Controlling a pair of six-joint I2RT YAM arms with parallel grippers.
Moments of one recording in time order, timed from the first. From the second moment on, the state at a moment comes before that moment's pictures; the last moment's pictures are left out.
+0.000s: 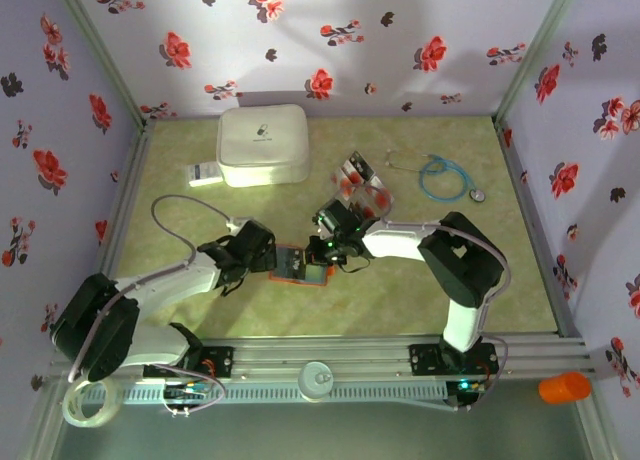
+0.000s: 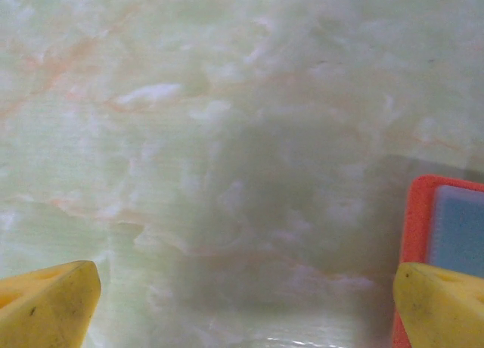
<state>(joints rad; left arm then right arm) -0.72 1.29 0.60 -0.43 -0.41 -0.68 0.82 1.82 0.98 -0.16 -0.40 0.76</state>
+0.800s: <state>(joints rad) -0.70 1.36 0.56 -0.42 -0.37 -0.67 0.84 1.86 1.07 -0.20 -0.39 0.76</state>
